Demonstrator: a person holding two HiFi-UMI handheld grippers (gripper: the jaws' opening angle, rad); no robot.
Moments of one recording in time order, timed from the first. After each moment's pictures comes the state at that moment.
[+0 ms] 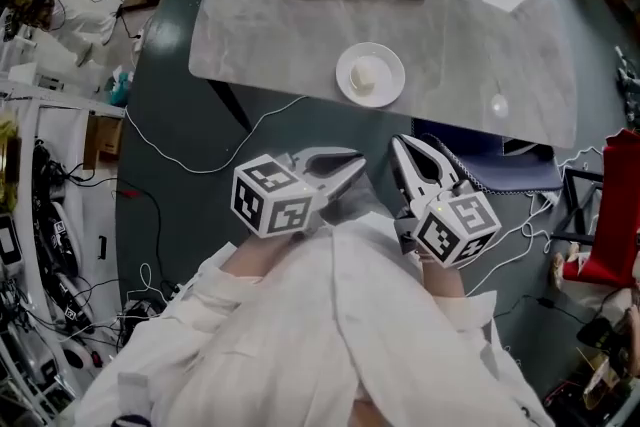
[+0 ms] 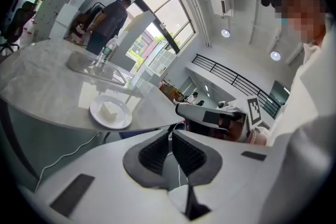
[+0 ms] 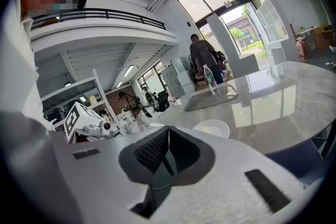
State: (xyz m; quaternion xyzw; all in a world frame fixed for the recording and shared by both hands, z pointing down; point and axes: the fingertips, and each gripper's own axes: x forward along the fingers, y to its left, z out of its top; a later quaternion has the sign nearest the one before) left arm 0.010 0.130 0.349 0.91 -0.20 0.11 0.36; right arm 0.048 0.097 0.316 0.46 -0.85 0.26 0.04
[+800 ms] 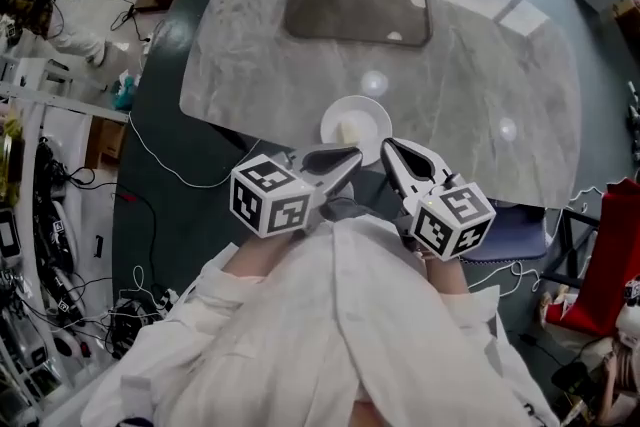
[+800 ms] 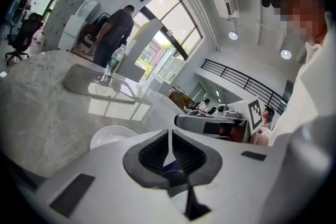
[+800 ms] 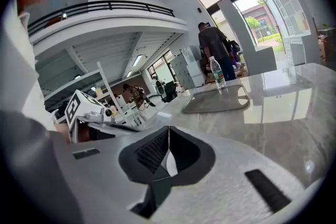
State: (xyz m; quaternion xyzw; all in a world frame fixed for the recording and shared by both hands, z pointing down) left arm 0.045 -0.003 0.342 0.89 -0.27 0.10 0.35; right arm 0.076 -0.025 0.330 0.38 -0.88 0.27 0.10
